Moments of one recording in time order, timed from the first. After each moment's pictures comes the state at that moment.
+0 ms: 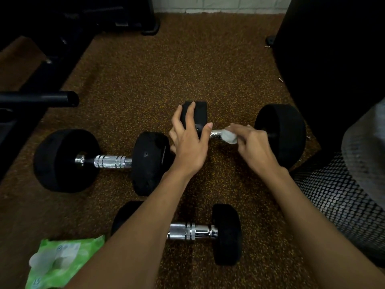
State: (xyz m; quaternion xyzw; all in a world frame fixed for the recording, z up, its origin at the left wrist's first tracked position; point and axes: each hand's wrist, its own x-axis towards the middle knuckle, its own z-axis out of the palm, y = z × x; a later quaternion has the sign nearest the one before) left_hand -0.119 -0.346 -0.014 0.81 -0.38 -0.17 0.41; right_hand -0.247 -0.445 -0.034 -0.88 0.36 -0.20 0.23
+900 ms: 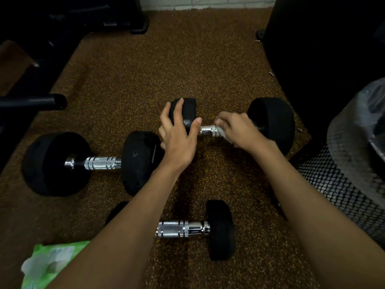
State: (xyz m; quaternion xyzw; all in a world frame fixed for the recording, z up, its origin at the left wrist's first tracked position) left_hand -0.117 -0.348 -0.014 0.81 -0.39 -0.17 0.41; right_hand -0.231 -0.472 -0.018 -0.88 0.37 -0.08 0.27
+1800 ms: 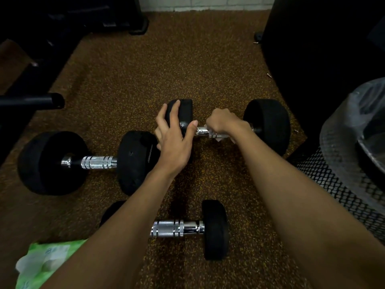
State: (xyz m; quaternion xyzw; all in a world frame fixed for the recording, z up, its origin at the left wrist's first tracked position) left_hand -0.120 -0.343 -0.016 0.80 -0.40 -0.16 0.42; right_hand -0.186 -0.478 0.004 -0.82 0.49 0.10 0.28
